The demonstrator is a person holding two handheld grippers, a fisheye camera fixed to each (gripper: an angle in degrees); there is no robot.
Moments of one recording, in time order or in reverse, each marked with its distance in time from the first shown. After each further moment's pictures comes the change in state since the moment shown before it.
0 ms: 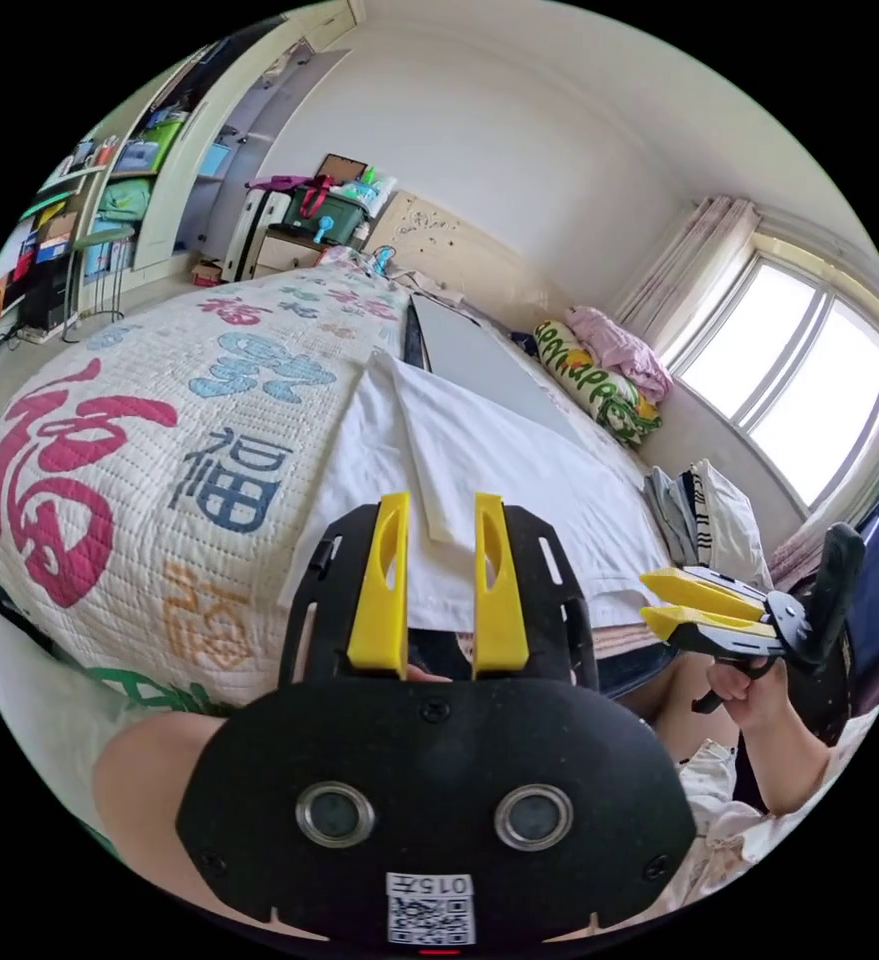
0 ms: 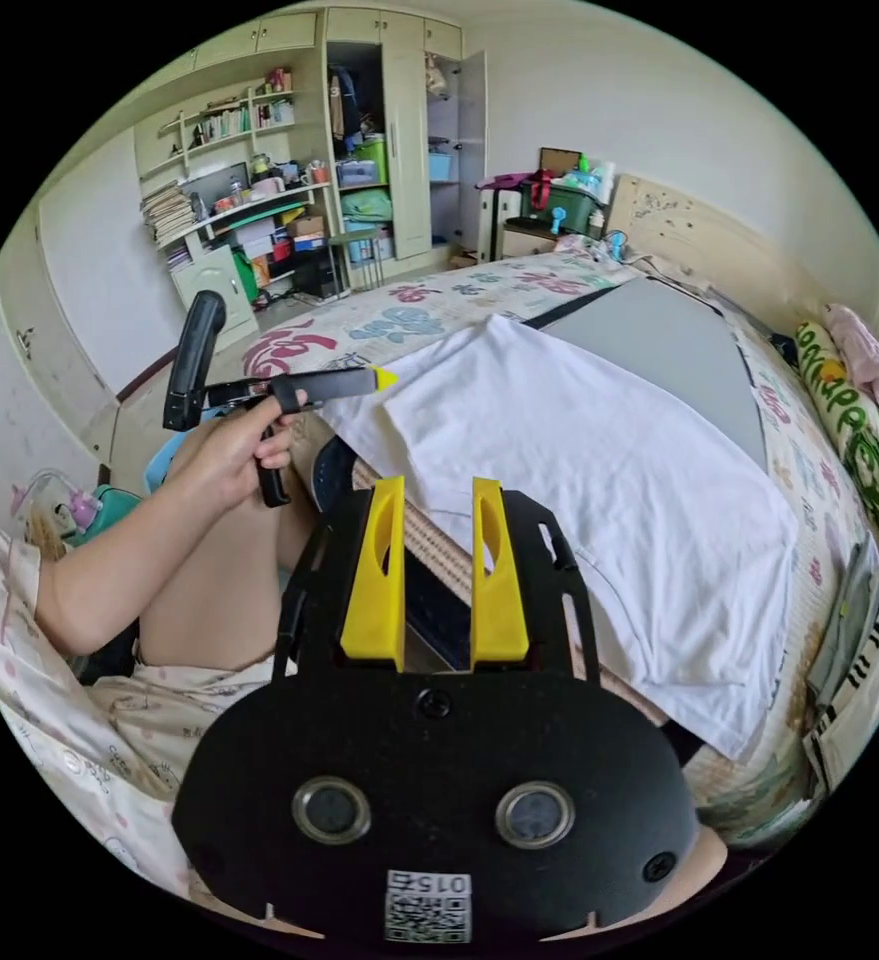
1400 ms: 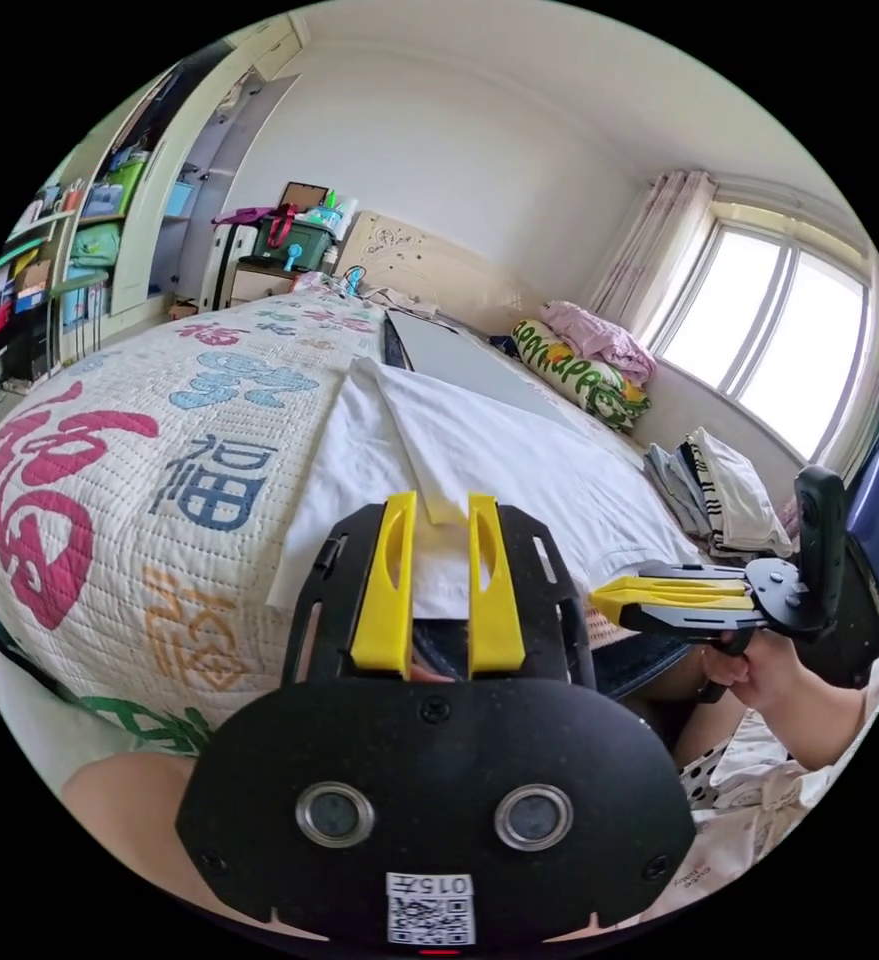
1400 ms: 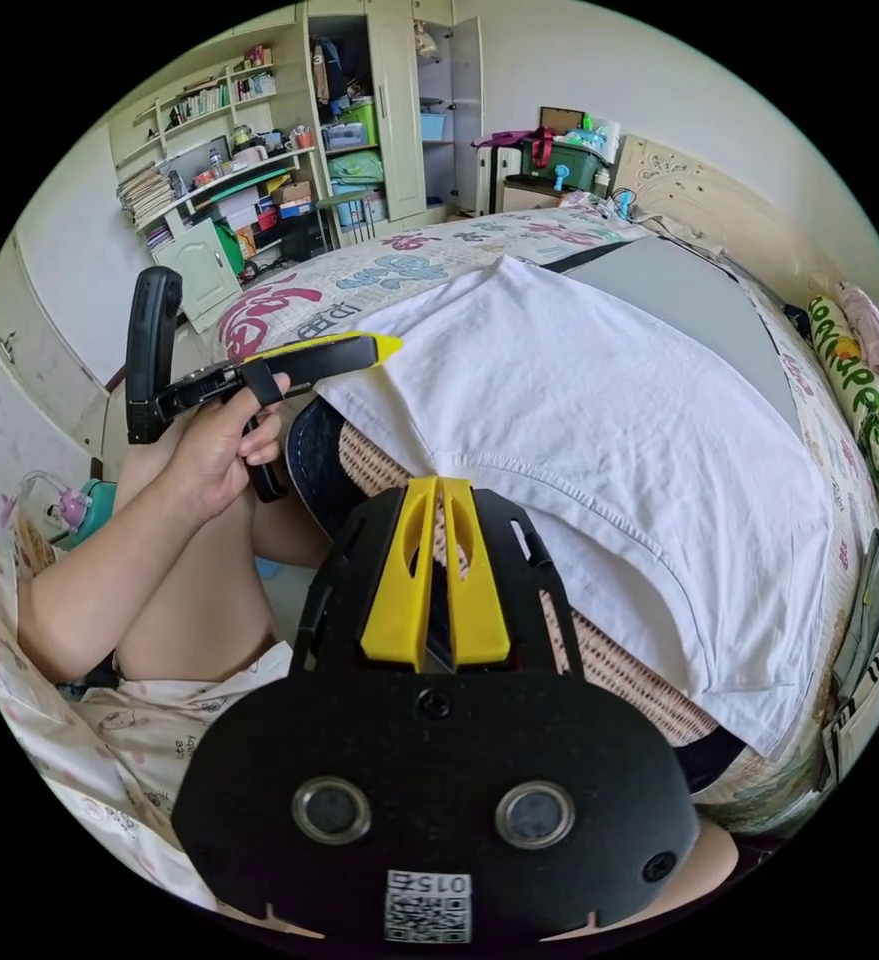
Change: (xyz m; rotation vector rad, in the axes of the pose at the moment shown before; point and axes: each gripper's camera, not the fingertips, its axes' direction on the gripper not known) left arm -0.038 0.078 0.120 0.063 -0.007 0.129; right arm -0.166 -0.005 -0.161 -0.113 -0.018 0.024
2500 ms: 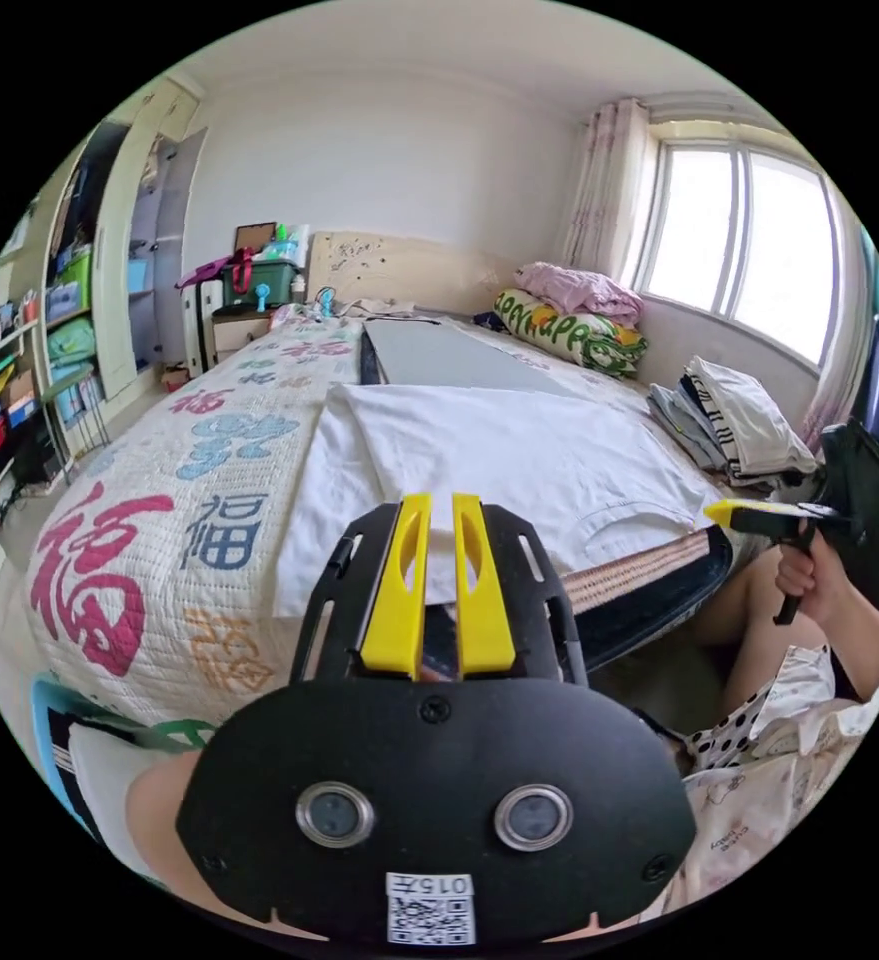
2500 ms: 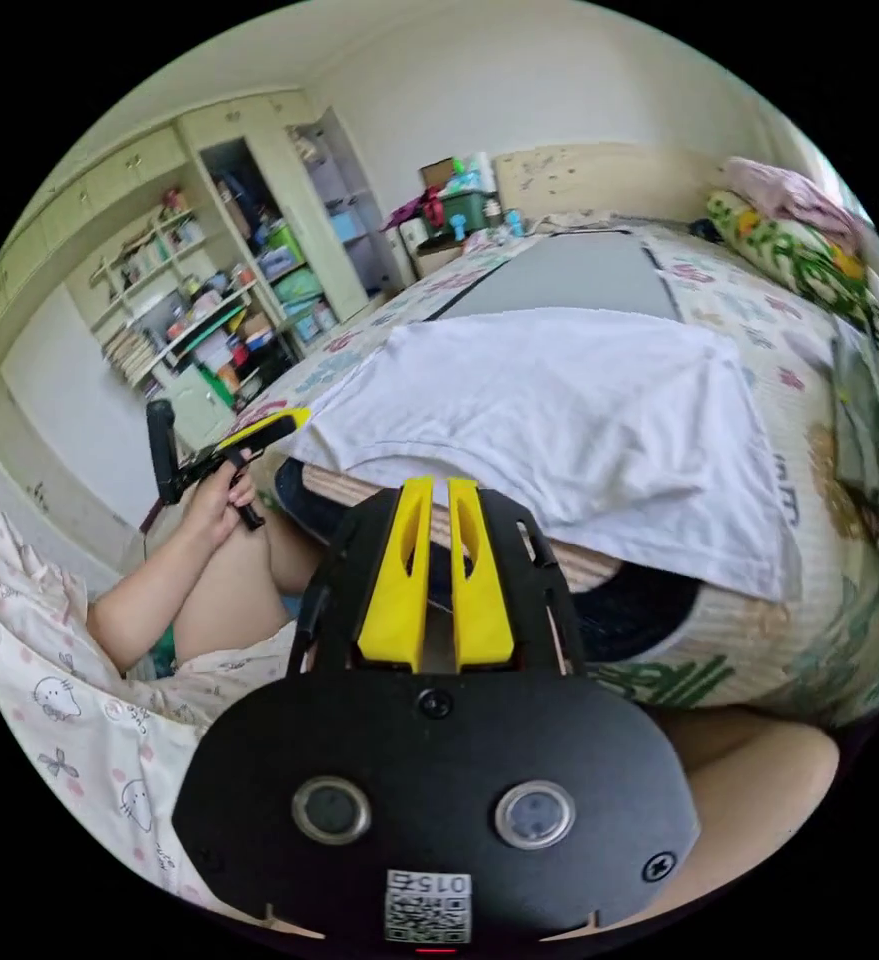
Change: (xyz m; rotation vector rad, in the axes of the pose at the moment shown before) left arm -0.024 0.068 0.143 -0.025 -0.096 0.232; right arm -0.173 -0.644 -0.283 0.208 -0.149 0.304
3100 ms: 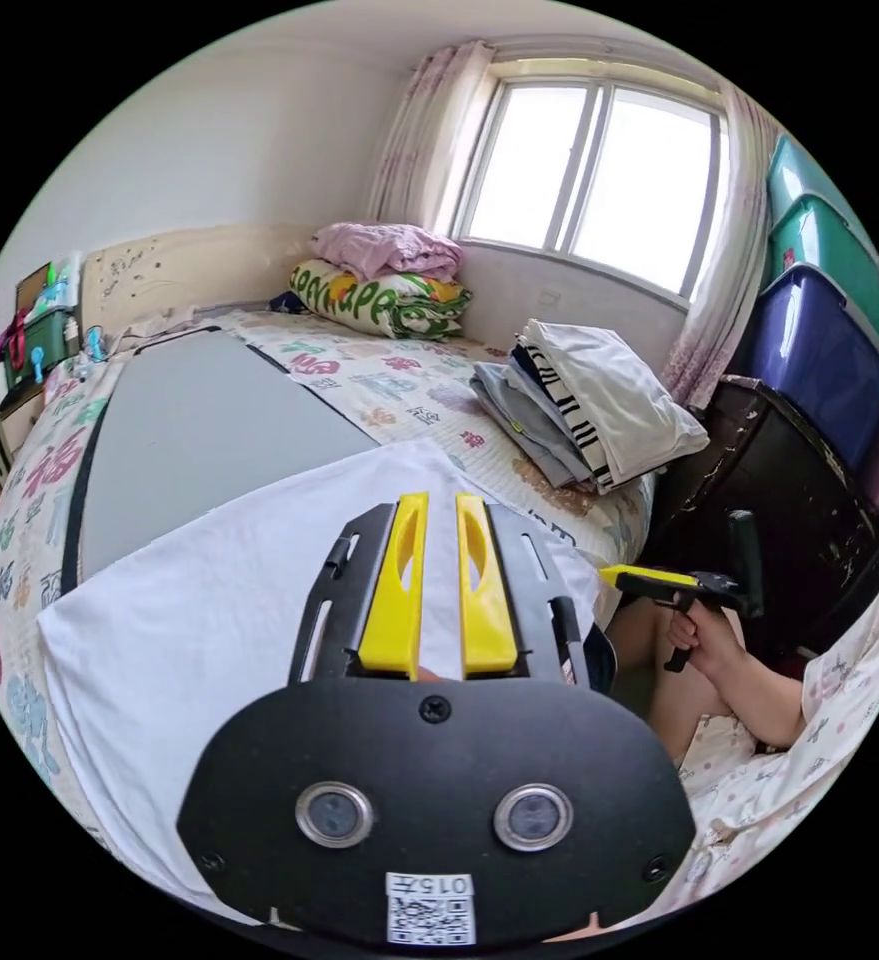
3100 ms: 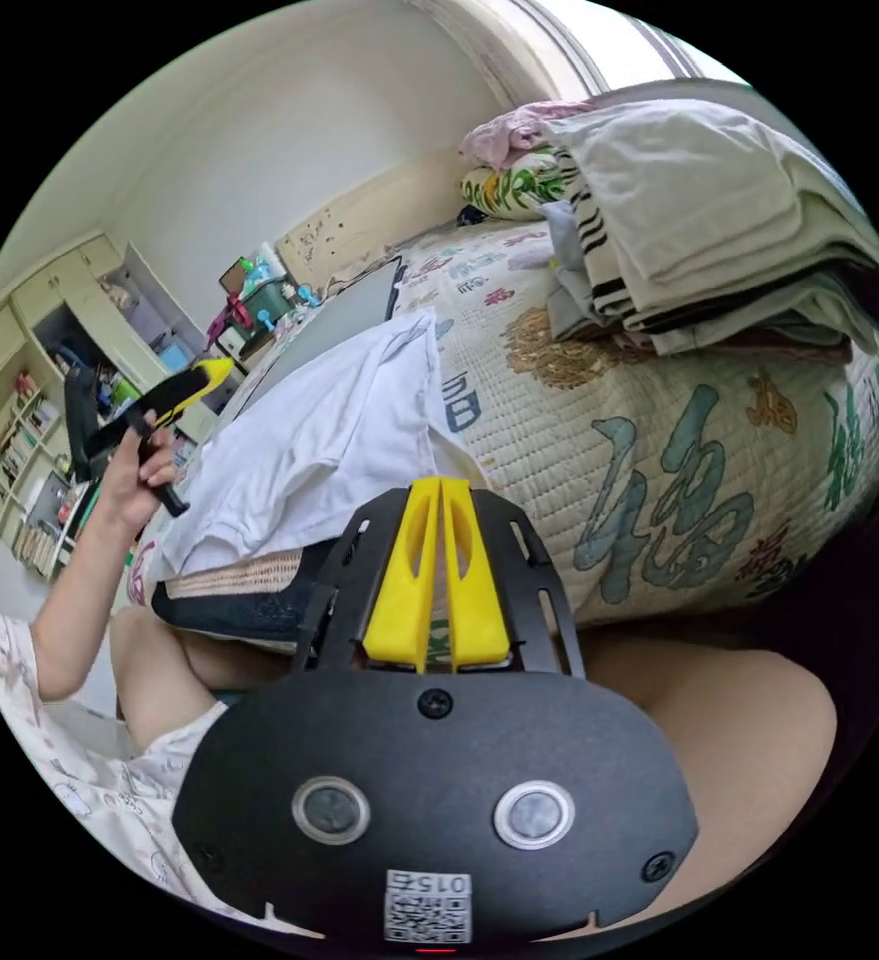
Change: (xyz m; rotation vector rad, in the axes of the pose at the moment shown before) left arm 0.173 -0.183 0.232 -0.115 0.449 0.293; right arm -0.009 -0.294 0.038 0.196 0.259 0.521
